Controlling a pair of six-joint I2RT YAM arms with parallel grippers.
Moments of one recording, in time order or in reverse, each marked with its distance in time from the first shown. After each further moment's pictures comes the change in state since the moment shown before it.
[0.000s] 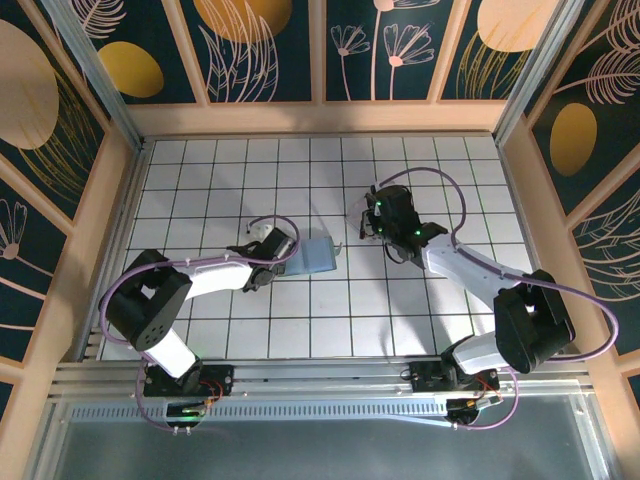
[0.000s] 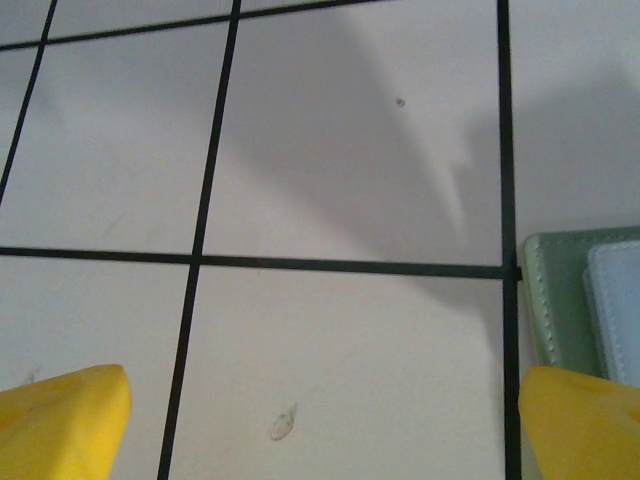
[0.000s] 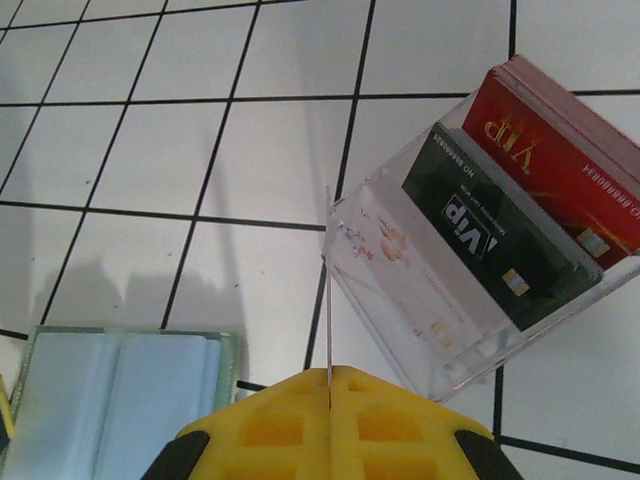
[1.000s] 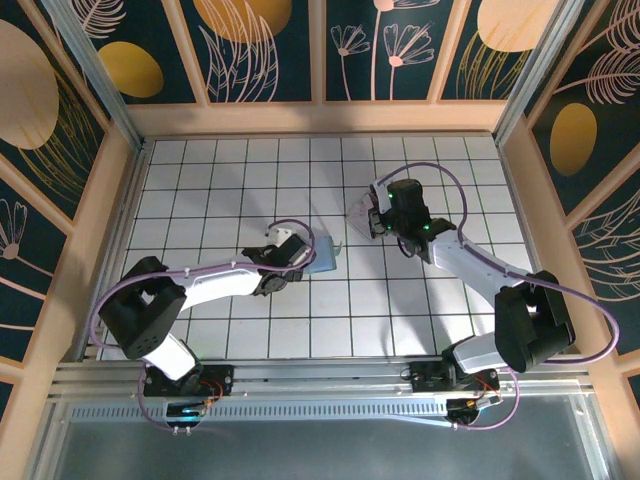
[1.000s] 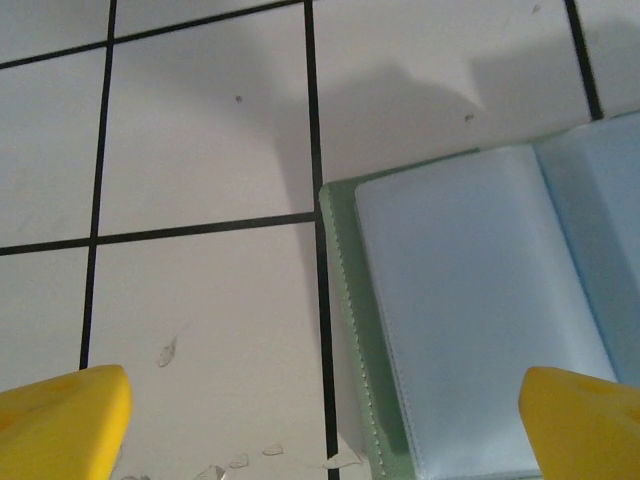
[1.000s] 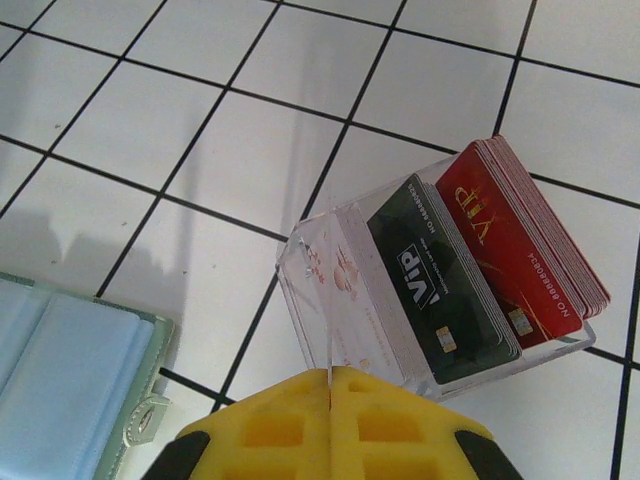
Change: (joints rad) left arm -0.147 -0.027 0.074 -0.129 0.040 -0.048; right arm -0.085 0.000 0.005 0.006 -0.087 -0.330
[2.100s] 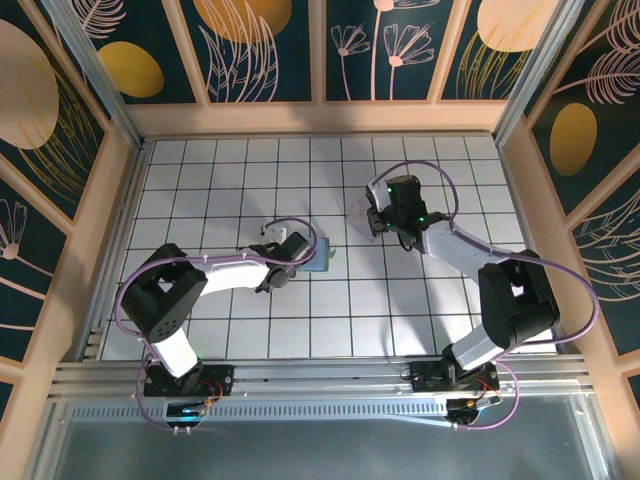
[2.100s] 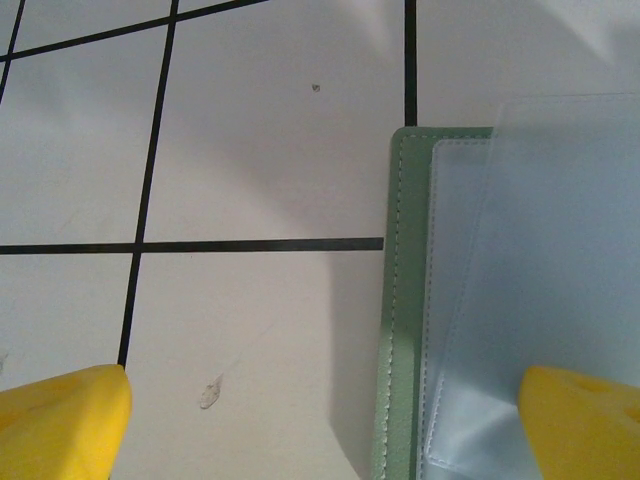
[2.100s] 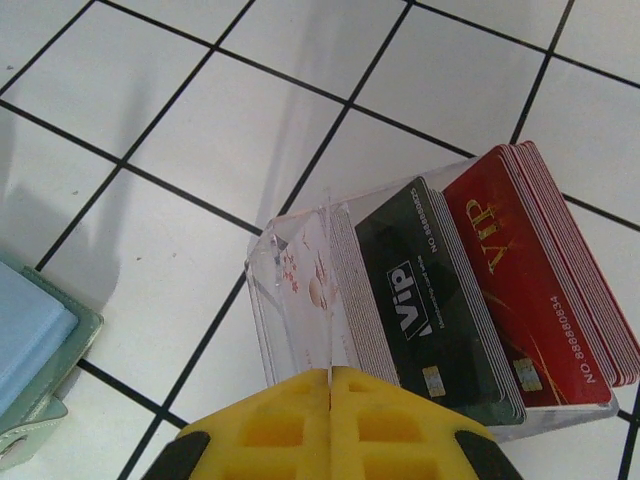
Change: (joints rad) left arm 0.050 0.111 0.024 0.006 -0.083 -0.023; right arm -0.050 0.134 0.039 0.055 -0.062 -0.145
